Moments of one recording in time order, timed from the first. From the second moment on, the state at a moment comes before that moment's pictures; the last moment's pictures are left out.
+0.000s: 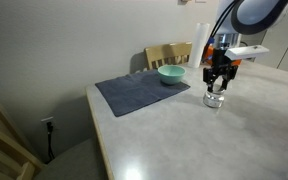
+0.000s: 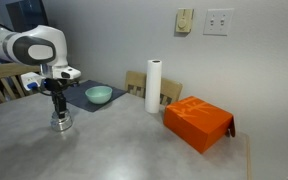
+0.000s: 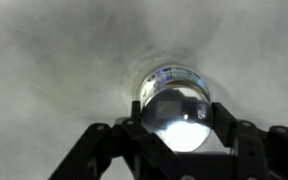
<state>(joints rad) 0.22 0.43 0.04 -2.10 0.04 2.43 0.42</state>
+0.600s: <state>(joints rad) 0.20 0.45 0.05 -2.08 0.11 2.42 0.37</state>
